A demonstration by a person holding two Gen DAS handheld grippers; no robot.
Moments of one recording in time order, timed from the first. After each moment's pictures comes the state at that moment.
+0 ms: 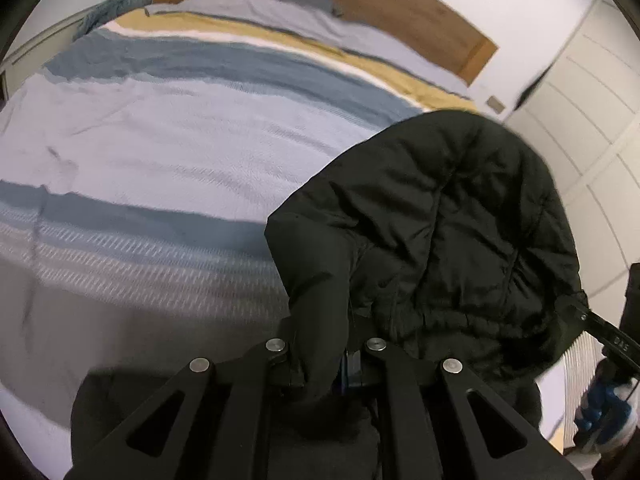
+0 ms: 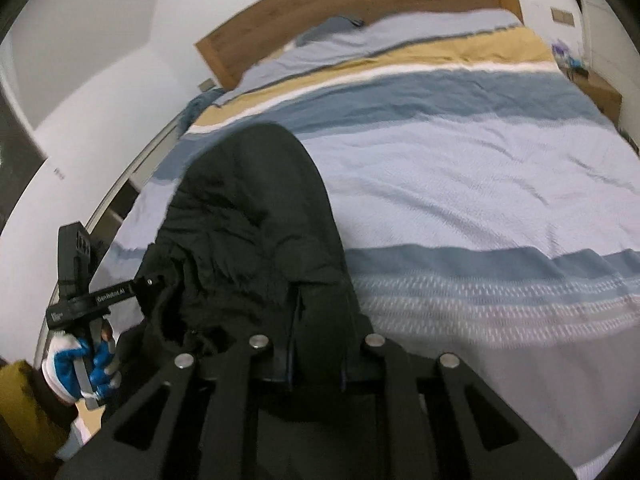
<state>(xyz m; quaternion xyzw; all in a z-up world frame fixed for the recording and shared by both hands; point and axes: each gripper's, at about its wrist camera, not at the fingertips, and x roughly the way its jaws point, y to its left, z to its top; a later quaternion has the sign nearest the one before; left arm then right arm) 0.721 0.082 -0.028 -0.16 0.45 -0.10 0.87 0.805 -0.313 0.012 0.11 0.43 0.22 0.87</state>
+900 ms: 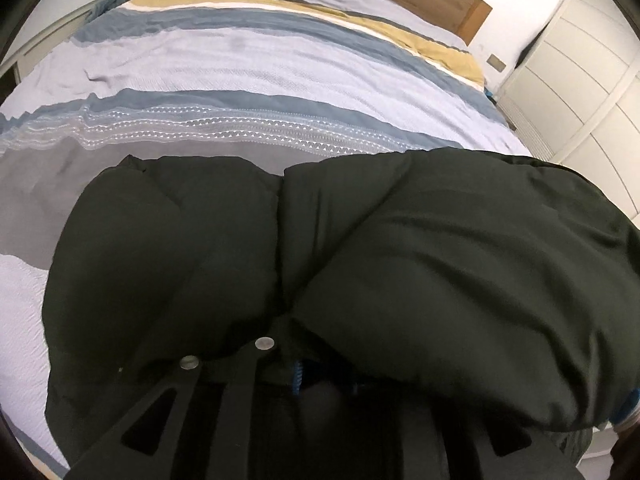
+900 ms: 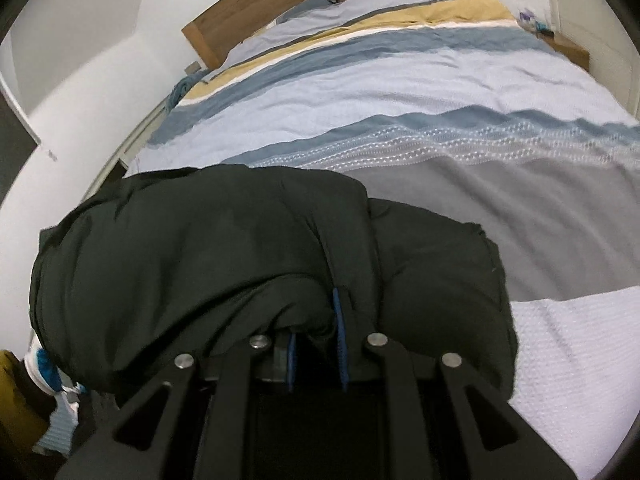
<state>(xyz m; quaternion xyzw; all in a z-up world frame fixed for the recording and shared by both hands) 0.596 0.075 -0.090 -0.12 0.50 -0.08 0.86 0.680 -0.333 -0.060 0.11 0.46 0.18 0.86</state>
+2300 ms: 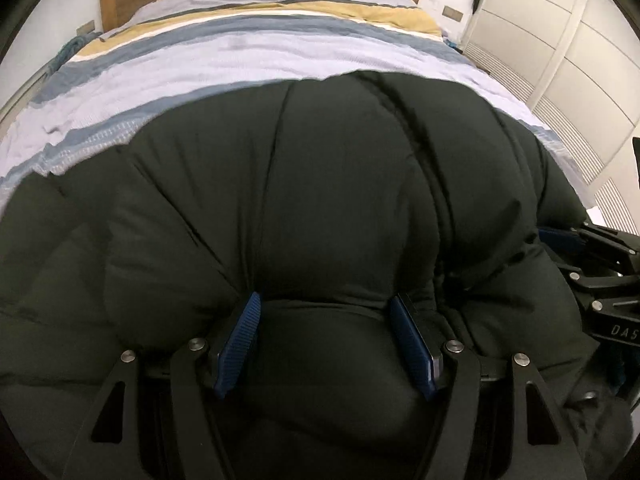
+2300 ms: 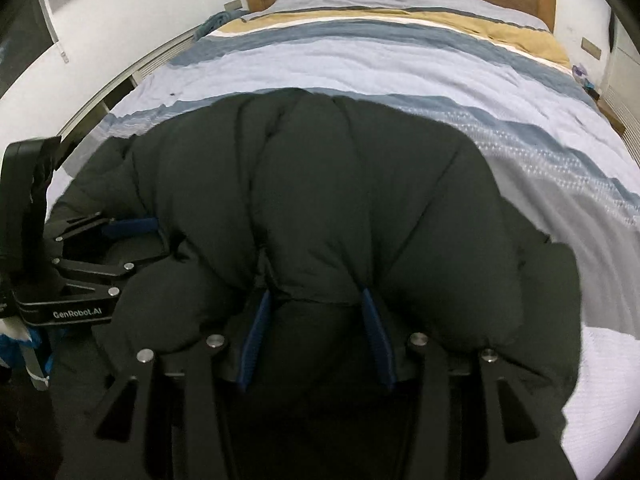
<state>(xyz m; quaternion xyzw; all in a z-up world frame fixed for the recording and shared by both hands) 0.582 -0.014 -0.128 -0.01 0.49 -0.12 0.86 0.662 -0.249 -0.102 -0.04 0.48 0.21 0.85</state>
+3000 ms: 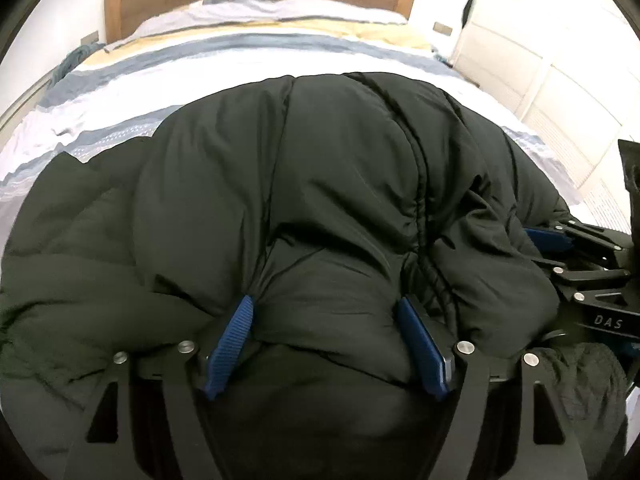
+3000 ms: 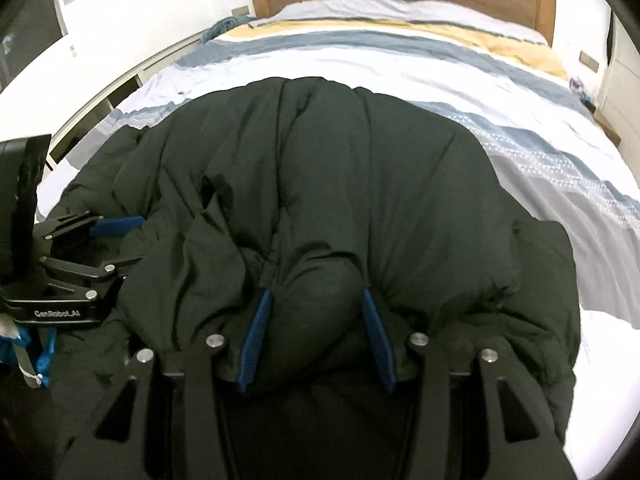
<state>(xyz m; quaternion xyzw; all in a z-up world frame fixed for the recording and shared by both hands) 0.535 0.000 -0.118 -0.01 0.45 -0.13 0.88 0.629 -0.248 -0.096 -0.05 0.45 0.21 0.87</state>
